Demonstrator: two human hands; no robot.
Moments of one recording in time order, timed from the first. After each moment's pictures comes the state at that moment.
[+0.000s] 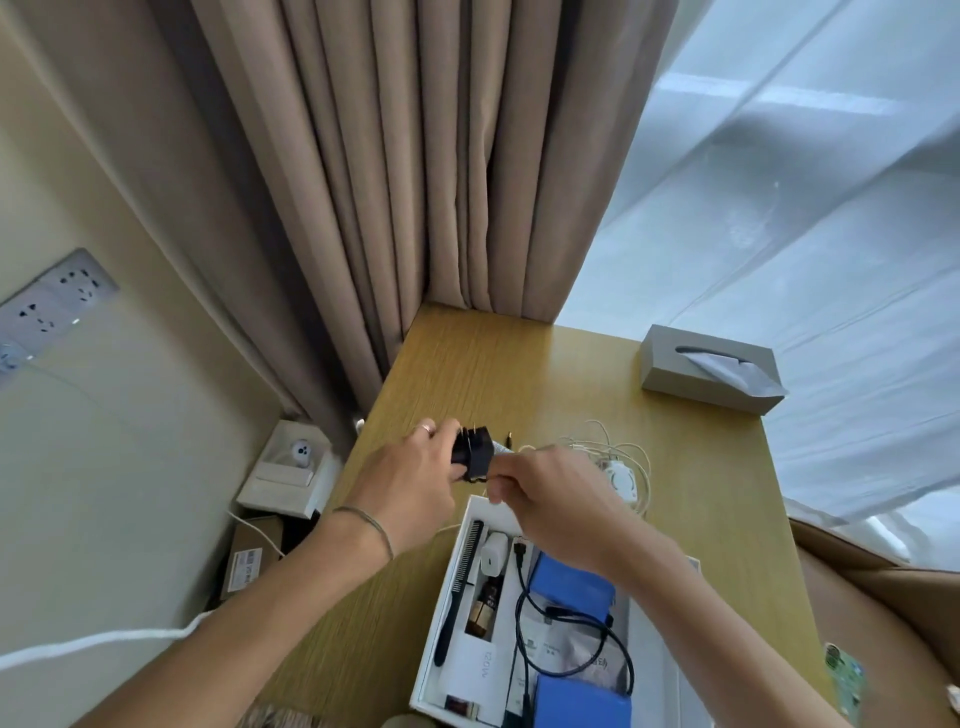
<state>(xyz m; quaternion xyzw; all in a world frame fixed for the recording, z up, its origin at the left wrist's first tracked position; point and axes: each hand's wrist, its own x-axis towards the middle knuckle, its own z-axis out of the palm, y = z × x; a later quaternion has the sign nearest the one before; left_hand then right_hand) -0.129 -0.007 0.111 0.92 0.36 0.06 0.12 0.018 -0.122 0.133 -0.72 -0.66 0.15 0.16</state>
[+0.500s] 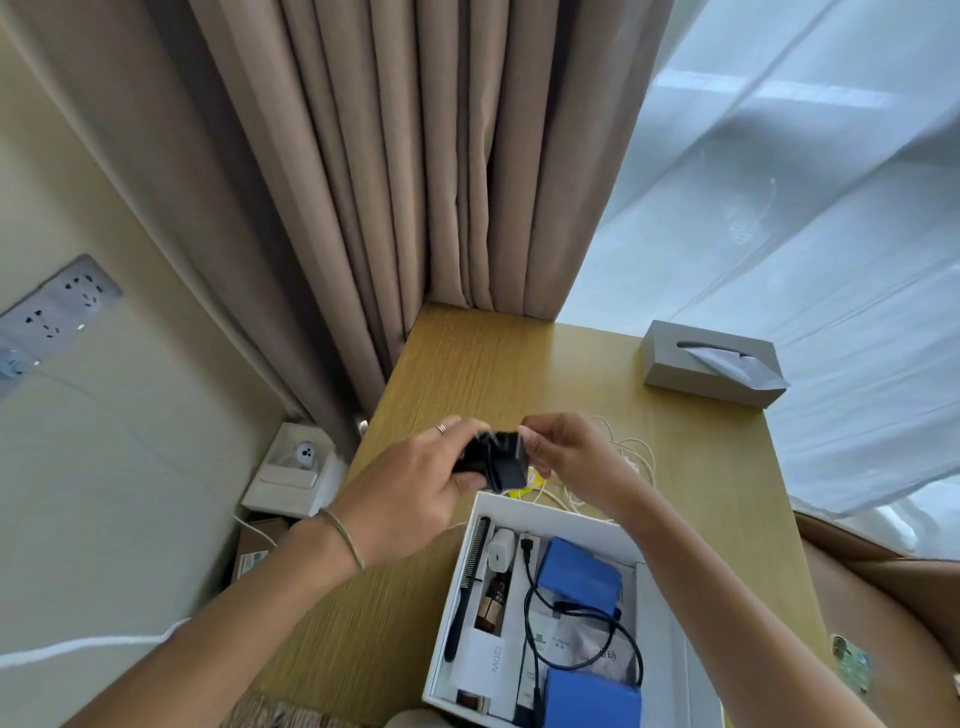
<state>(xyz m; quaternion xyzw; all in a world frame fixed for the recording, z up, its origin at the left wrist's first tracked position) -0.149 -0.007 0.131 0.93 0.18 0.13 0.30 0.055 -0.103 0.102 -0.65 -0.50 0.40 0.41</state>
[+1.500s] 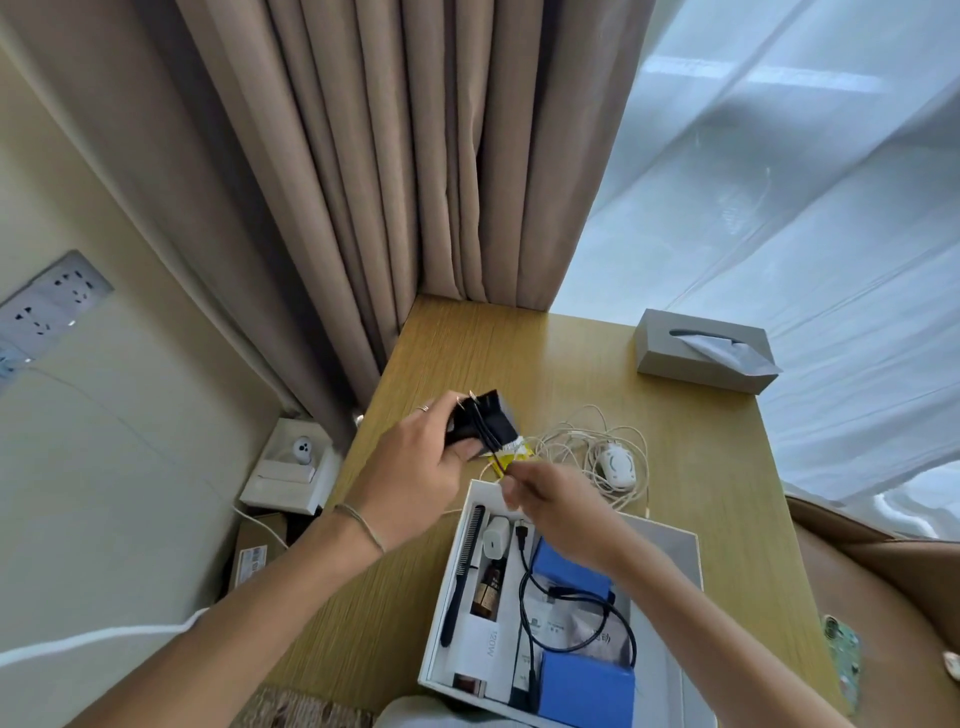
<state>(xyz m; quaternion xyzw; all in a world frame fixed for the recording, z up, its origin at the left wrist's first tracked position) -0.135 -0.016 0.119 0.88 0.28 0.20 0.31 0.019 -0.143 0.093 -0.74 -0.55 0.31 0.24</state>
